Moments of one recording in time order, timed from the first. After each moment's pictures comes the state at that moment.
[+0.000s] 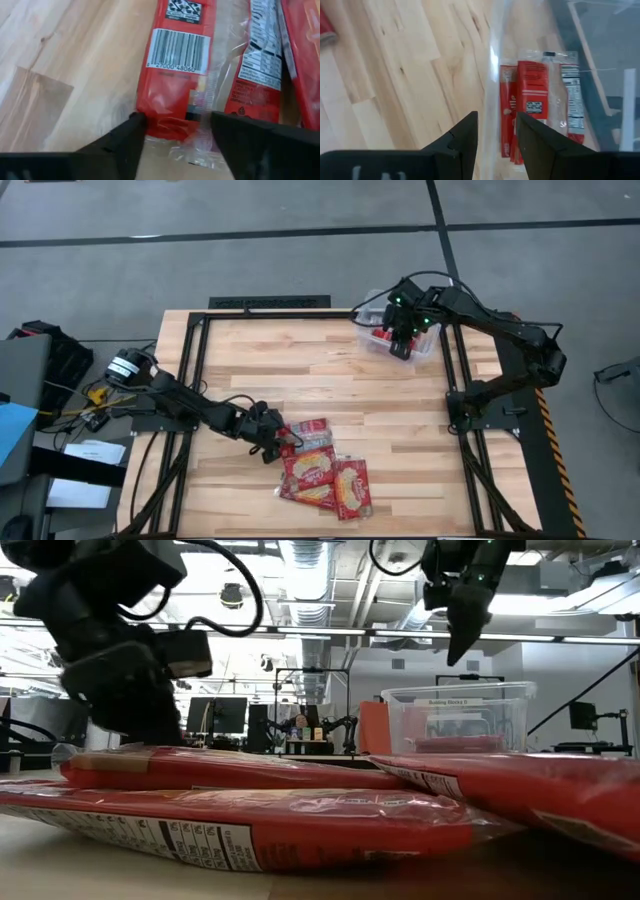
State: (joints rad) left arm -0.35 1.61 0.59 -0.07 -0.29 -0.70; right arm -0.59 1.36 1.29 -1.07 -0.03 -0.24
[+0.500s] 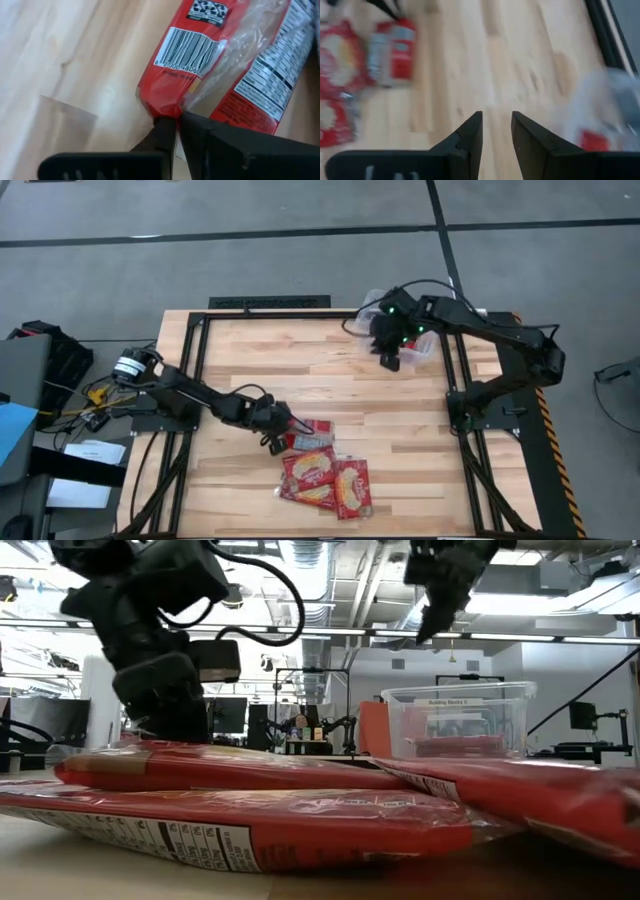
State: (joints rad) left arm -0.22 1.62 0.69 -0.15 -0.24 -0.55; right arm -0.44 1.36 1.28 -0.88 -0.21 -0.22
